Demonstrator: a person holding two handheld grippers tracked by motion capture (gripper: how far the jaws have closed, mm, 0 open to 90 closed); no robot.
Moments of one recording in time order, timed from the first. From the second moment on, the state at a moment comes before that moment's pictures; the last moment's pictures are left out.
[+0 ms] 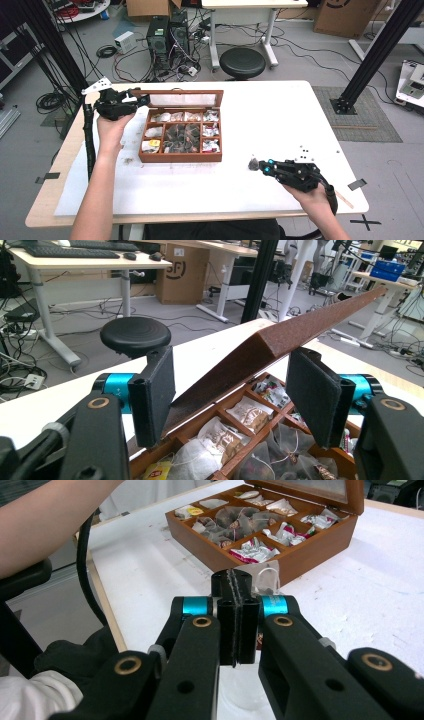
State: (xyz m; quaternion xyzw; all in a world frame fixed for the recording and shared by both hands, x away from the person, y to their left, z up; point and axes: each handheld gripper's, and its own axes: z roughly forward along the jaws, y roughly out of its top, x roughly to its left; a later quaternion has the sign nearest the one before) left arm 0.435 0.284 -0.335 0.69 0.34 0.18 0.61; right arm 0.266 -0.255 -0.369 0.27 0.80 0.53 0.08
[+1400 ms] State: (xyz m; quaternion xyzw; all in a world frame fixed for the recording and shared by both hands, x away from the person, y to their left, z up) left arm 0.435 0.283 -0.336 0.69 0.34 0.17 0.61; right arm 0.278 -0.254 -0.364 0.28 0.79 0.54 0.10
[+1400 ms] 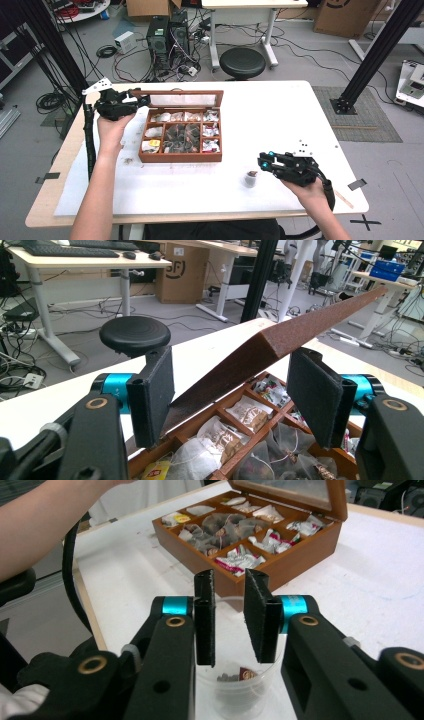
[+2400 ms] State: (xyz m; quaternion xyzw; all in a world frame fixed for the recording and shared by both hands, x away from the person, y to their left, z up) left arm 0.435 0.283 -0.336 0.69 0.34 0.17 0.61; right arm 0.343 -0.249 -0.326 0.34 0.74 0.56 0.15
